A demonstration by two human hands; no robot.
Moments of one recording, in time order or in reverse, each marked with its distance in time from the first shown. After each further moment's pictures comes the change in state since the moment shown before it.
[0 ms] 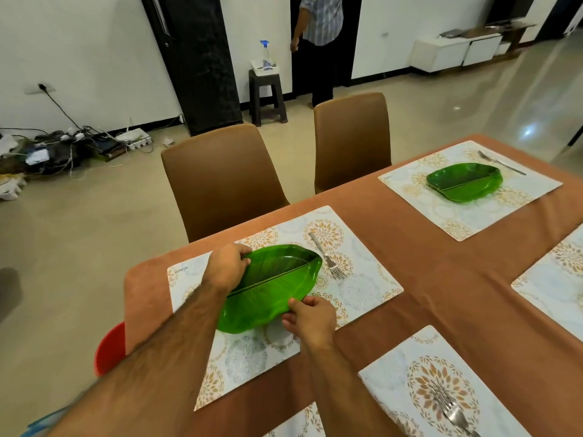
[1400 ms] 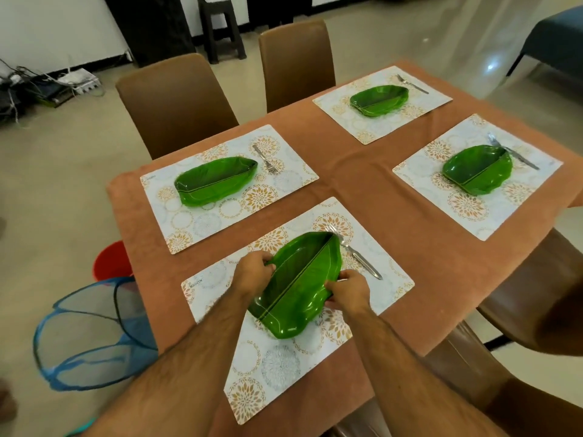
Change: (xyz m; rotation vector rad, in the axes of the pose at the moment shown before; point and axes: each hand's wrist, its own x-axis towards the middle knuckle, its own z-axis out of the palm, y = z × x) left_hand -0.314 0.109 0.082 -0.195 -0.326 -0.142; right_hand -0.178 0.063 -0.268 -0.452 0.183 0.068
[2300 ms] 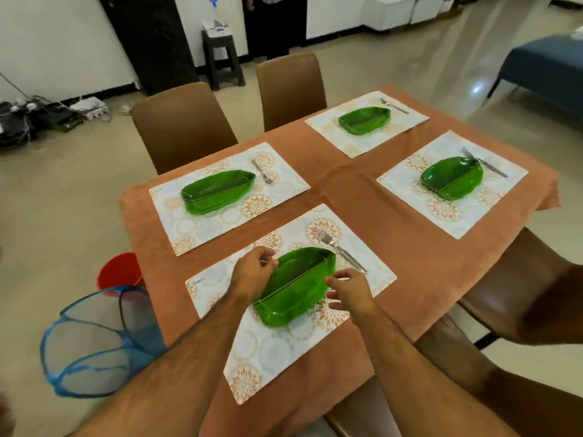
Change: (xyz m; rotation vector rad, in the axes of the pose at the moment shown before) left_hand -0.062 0.018 -0.013 -0.215 0.117 0.118; right_hand -0.039 0.009 -0.043 0.136 -0.131 -0.080
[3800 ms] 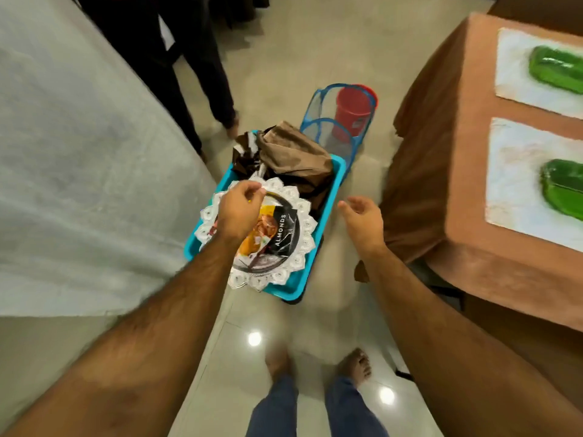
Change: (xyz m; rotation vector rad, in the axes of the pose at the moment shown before) left_hand -0.509 -0.425 -0.144 -0.249 0.869 -0.555; right_hand -0.327 0.296 0.321 -0.573 -0.513 -0.510
